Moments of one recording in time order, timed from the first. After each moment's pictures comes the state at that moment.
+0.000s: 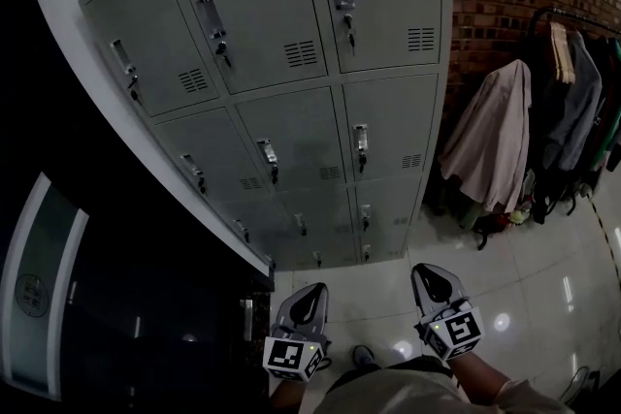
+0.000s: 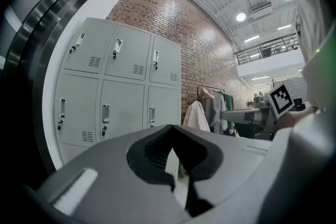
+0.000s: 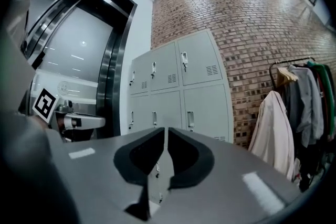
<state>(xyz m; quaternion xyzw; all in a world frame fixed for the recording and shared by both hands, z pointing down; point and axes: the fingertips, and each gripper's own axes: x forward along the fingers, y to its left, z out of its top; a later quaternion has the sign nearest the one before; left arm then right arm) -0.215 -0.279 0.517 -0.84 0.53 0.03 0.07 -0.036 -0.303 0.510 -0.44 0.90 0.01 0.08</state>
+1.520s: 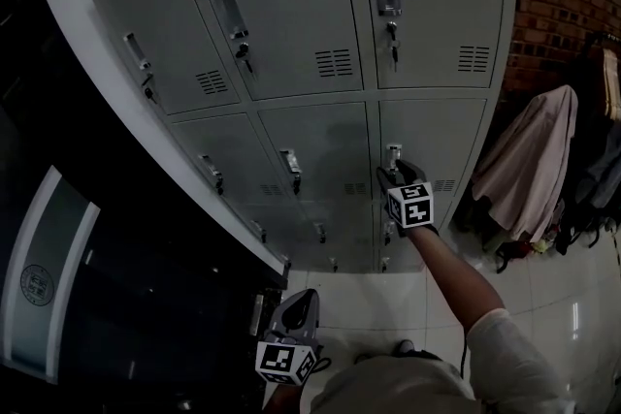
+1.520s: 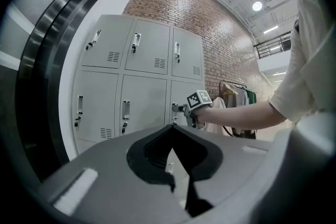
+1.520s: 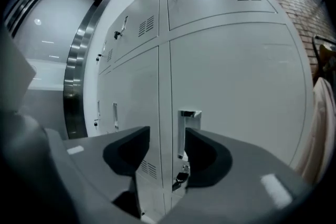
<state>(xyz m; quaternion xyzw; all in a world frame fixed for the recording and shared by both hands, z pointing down) -0.279 -0.362 0.541 -0.80 0.60 0.01 0.05 -0.186 -0.696 0.591 -0.41 0.91 -0.05 -0.01</state>
